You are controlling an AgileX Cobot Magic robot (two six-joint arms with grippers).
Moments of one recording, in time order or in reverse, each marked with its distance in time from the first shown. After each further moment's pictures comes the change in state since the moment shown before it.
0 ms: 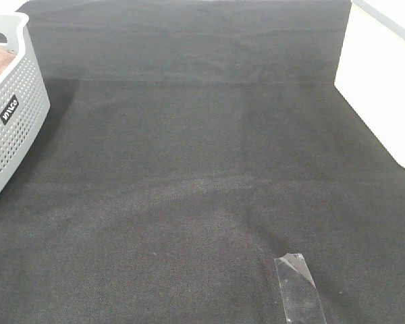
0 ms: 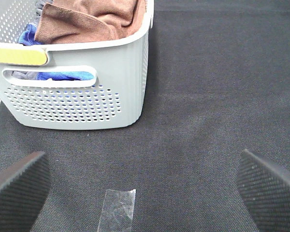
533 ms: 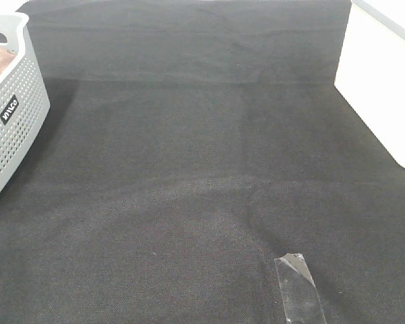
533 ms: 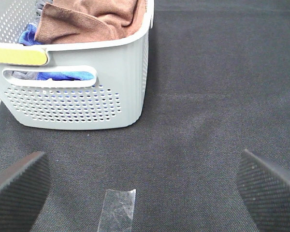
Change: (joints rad) left arm 0.000 0.000 0.000 0.000 0.000 0.000; right arm 0.000 0.000 0.000 0.000 0.000 0.000
